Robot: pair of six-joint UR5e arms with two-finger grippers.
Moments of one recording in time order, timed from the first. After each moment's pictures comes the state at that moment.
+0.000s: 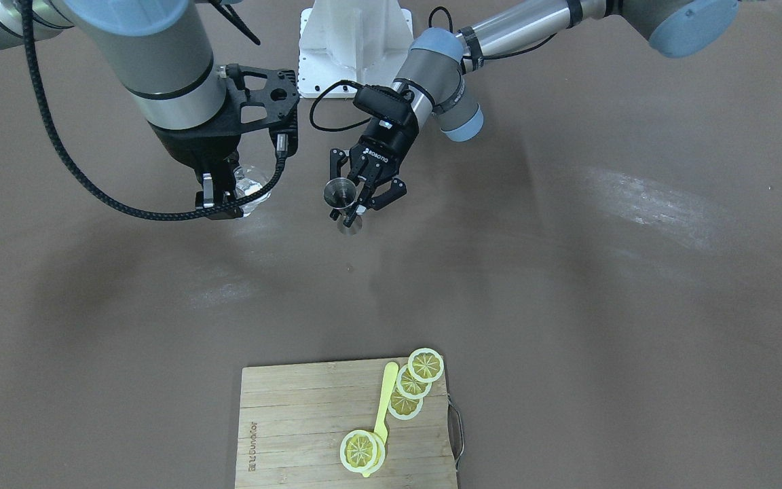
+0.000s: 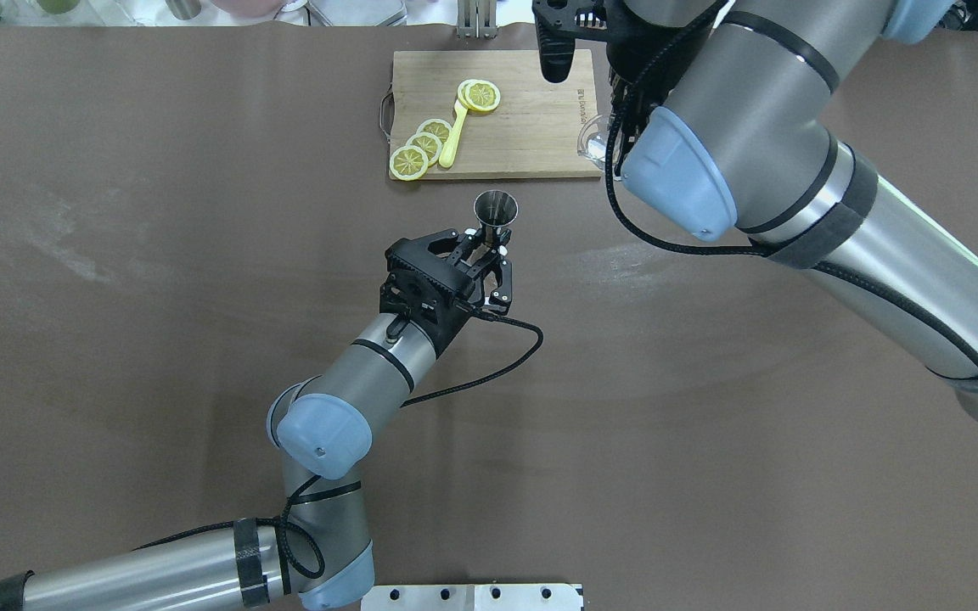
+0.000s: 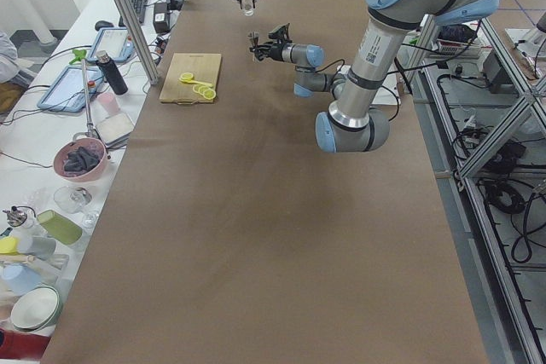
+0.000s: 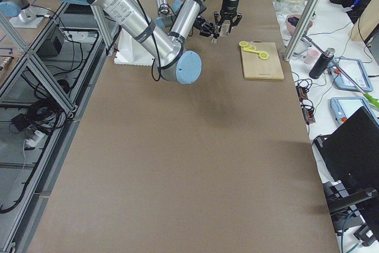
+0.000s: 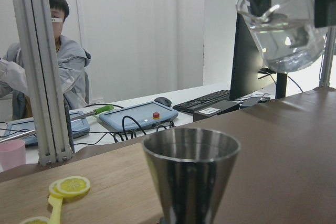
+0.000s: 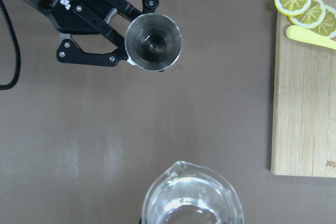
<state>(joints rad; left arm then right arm) -0.30 -2.27 -1.33 -2.92 -0.91 -0.49 0.91 -0.71 1.77 -2.08 2.19 -0.80</state>
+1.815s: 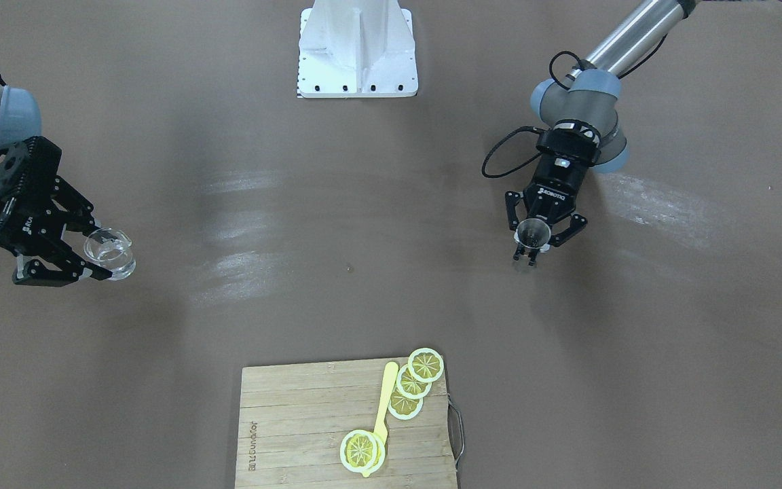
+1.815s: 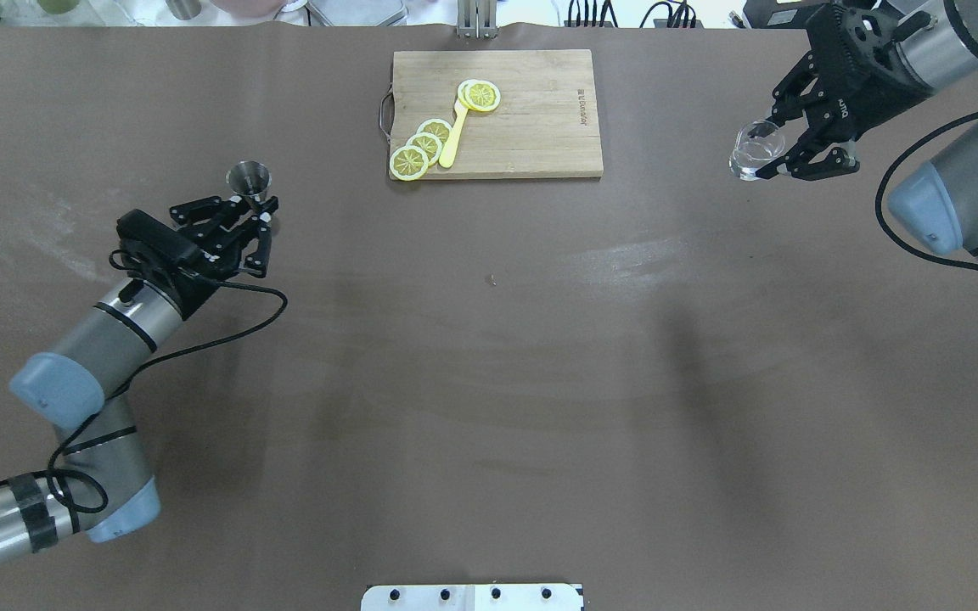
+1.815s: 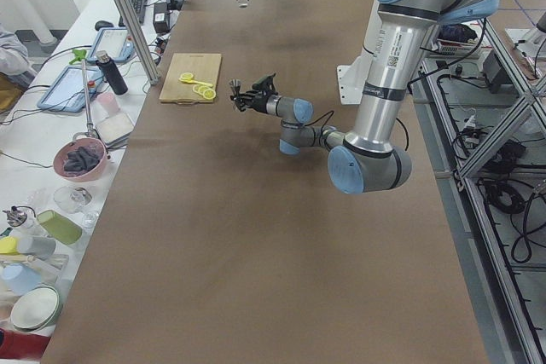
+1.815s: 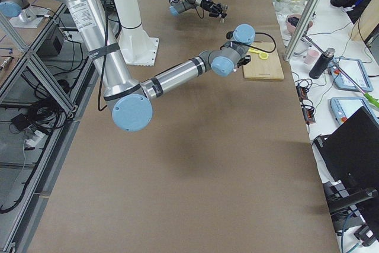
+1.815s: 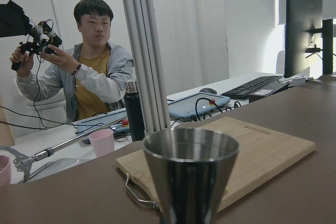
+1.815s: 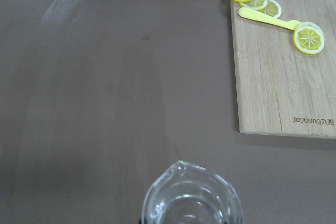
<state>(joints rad) -0.51 -1.83 -1.37 -3.25 -1.03 -0.43 1.12 -1.18 1.57 -1.02 2.53 -0.65</state>
